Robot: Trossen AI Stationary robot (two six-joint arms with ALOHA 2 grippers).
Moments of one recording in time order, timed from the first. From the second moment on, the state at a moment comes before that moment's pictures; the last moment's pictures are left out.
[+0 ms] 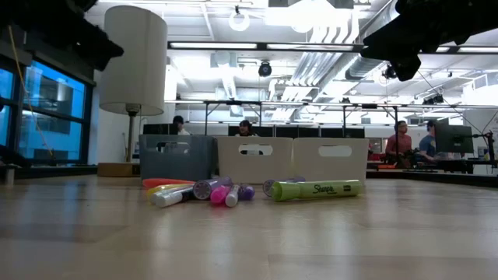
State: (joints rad) left arm -0.03 0.40 0.44 -0.38 0.08 -0.04; right arm 0.13 0.61 0.39 0.00 0.26 0.36
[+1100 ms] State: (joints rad) left arm -0.03 1.36 0.89 -0.69 -0.02 0.37; right arm 0.13 0.61 0.39 0.00 0.26 0.36
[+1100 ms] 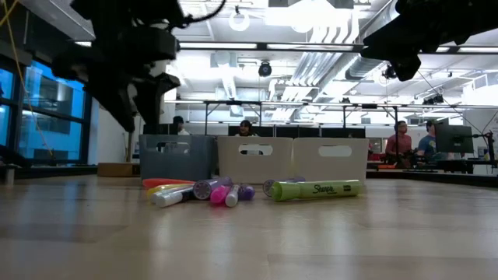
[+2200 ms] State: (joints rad) left arm -0.03 1.78 1.07 -0.63 -0.05 0.29; right arm 0.13 0.61 0.39 0.00 0.26 0.36
